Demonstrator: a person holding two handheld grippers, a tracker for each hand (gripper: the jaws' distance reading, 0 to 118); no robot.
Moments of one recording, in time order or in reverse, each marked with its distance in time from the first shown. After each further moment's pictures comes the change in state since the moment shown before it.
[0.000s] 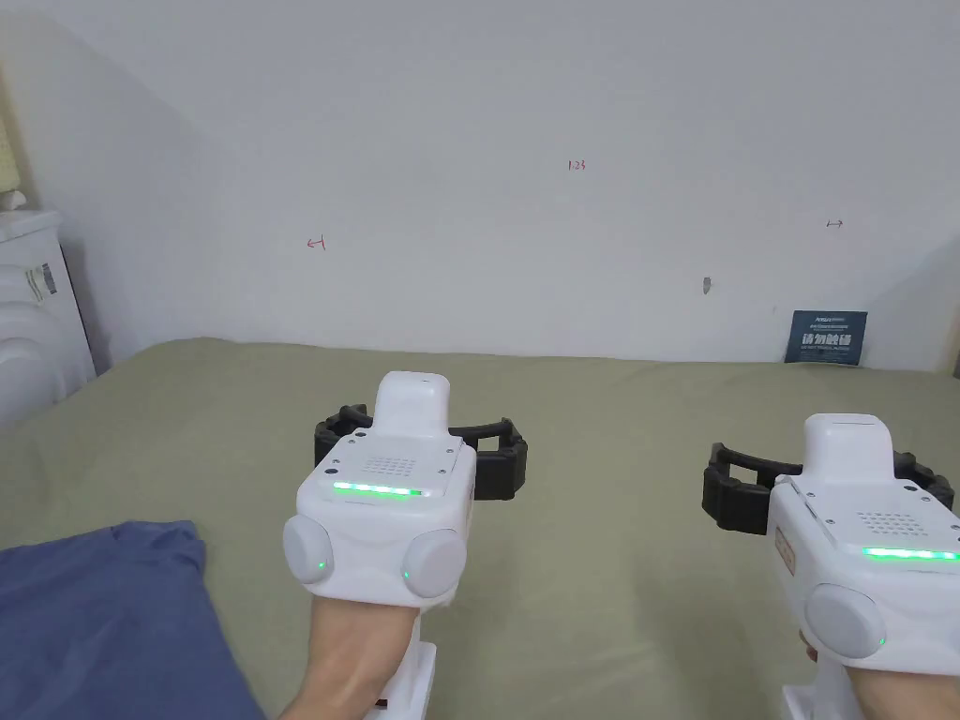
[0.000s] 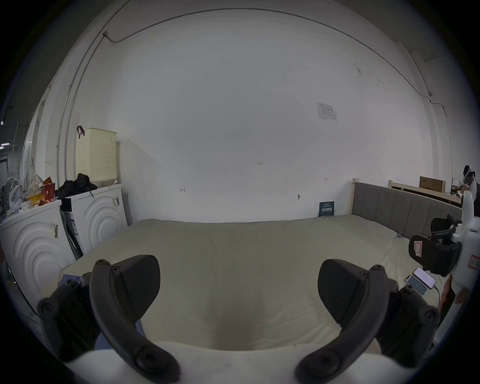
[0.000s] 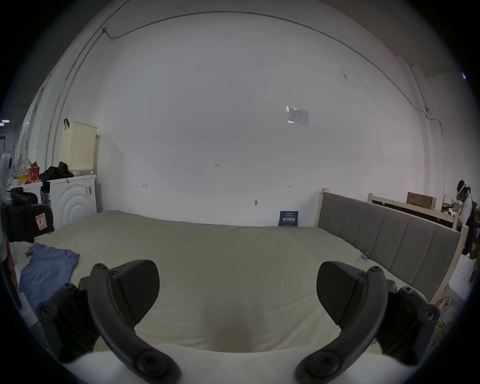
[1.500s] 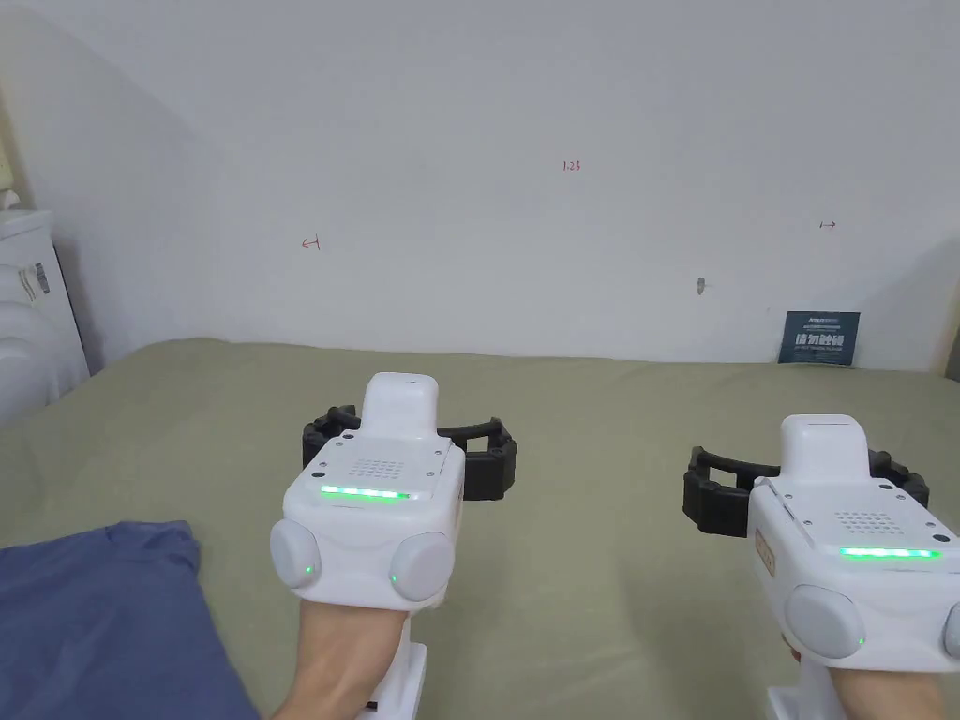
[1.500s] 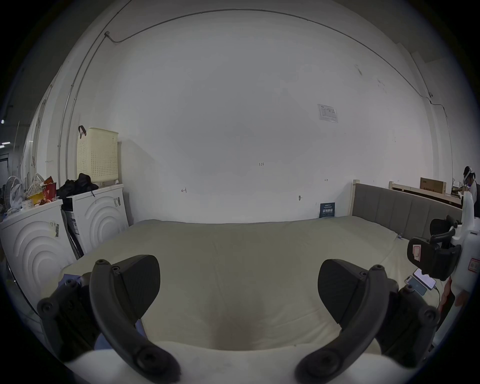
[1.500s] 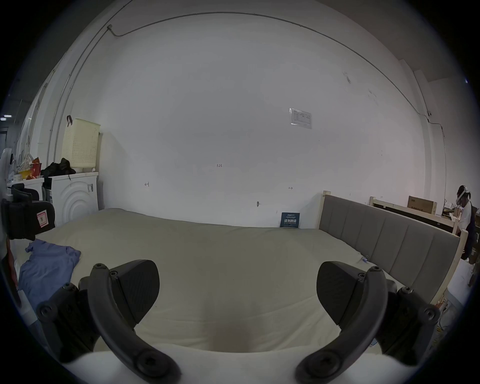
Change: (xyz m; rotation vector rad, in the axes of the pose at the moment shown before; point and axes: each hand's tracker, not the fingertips) left arm -0.004 -0.001 0.004 0.010 0.007 0.006; right arm -0.008 0.000 0.004 -0.008 0.025 0.019
